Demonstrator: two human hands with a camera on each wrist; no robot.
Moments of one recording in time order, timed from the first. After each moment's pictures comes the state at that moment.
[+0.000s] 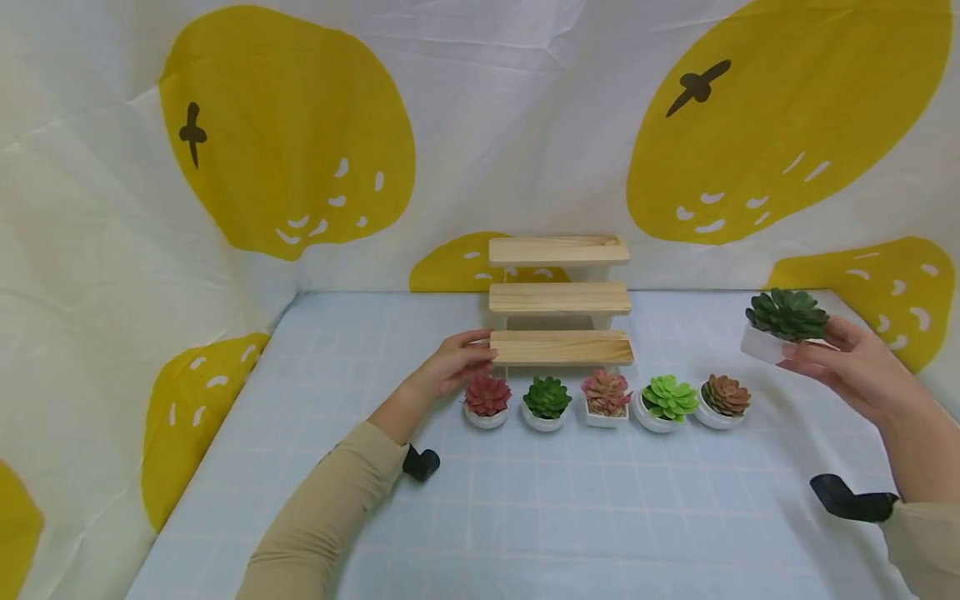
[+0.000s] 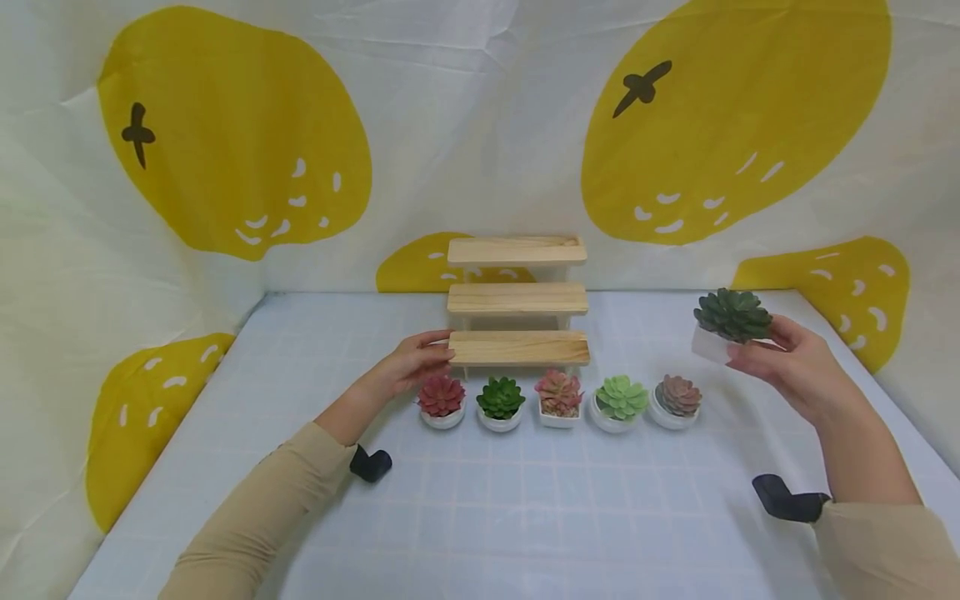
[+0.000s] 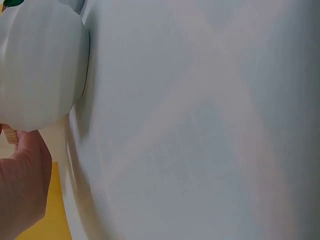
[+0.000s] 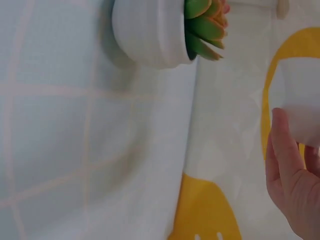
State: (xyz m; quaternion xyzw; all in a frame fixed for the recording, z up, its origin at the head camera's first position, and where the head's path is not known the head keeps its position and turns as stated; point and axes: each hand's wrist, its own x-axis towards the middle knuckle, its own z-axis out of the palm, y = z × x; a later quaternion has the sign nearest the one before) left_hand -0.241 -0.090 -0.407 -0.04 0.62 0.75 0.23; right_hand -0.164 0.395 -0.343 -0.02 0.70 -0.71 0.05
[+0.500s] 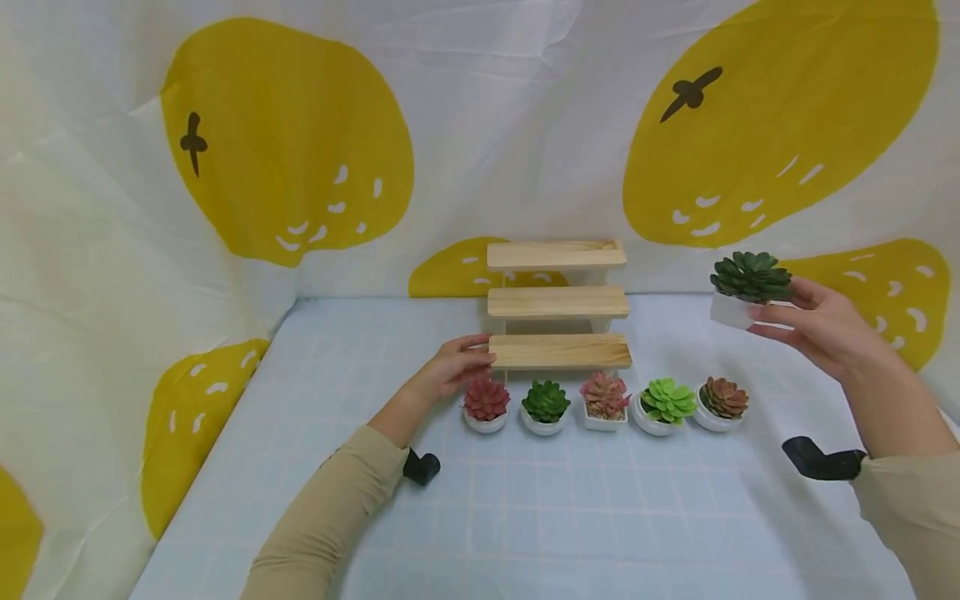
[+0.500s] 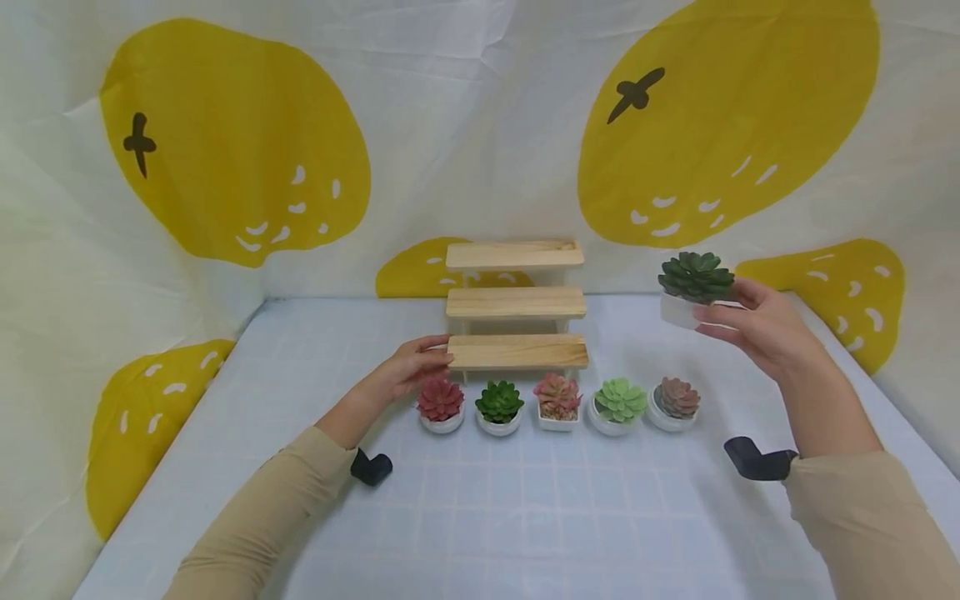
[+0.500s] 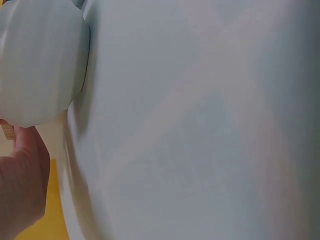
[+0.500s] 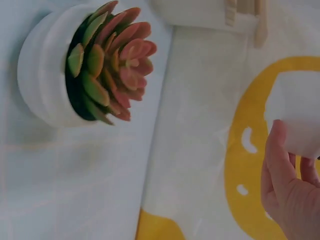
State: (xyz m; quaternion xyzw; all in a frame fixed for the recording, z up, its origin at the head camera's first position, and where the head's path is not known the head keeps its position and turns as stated) left_hand -0.243 -0.090 -0.408 -0.05 0.62 0.75 0.23; right_hand -0.193 0.355 -0.299 0.05 0.70 -0.71 0.09
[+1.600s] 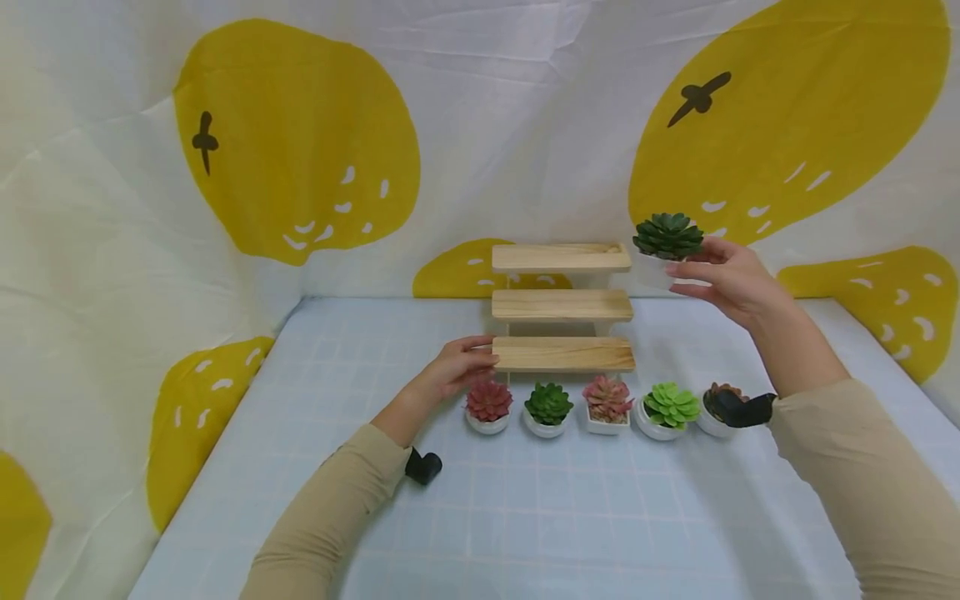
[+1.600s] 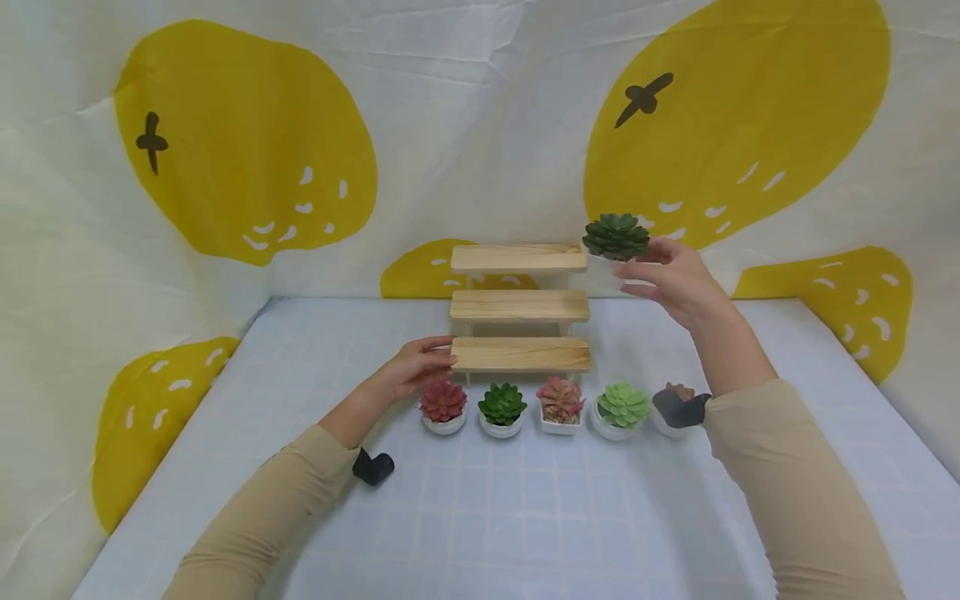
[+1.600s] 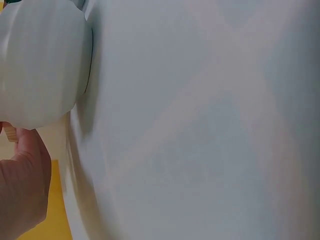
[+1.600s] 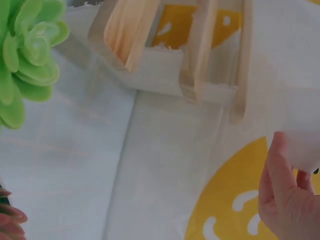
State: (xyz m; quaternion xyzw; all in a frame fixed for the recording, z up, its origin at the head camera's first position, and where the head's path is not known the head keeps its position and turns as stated) left_hand -0.244 -0.091 -0.410 -0.05 0.62 0.75 0.22; right_hand -0.238 0.261 -0.264 0.02 0.72 -0.69 0.07
